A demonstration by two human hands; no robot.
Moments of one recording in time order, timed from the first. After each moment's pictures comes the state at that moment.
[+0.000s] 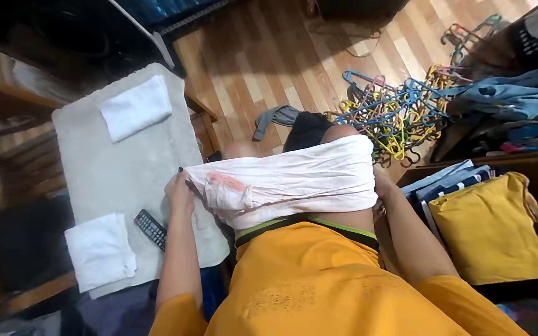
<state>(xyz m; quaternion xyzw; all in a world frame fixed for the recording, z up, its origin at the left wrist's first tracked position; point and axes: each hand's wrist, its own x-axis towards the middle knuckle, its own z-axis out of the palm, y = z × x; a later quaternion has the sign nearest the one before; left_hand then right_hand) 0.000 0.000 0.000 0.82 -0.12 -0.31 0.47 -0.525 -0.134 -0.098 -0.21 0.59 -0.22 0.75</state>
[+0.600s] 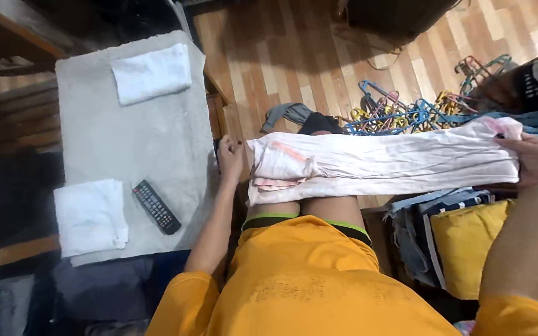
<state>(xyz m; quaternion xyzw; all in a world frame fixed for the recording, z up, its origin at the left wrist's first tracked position) -0.096 -0.049 0.005 0.79 -0.24 -0.35 0.45 -0.643 -0.236 0.071 -0.47 0.66 -0.33 0.49</state>
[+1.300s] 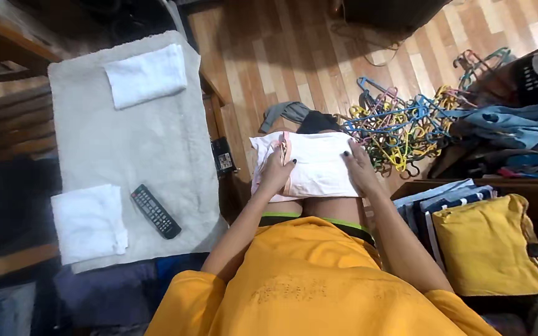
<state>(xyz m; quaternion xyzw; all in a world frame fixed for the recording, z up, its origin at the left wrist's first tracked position) -0.186 -0.062 0.014 0.71 -0.38 -0.50 0.33 -0.446 -0.143 -0.063 -0.65 0.58 -0.18 0.46</state>
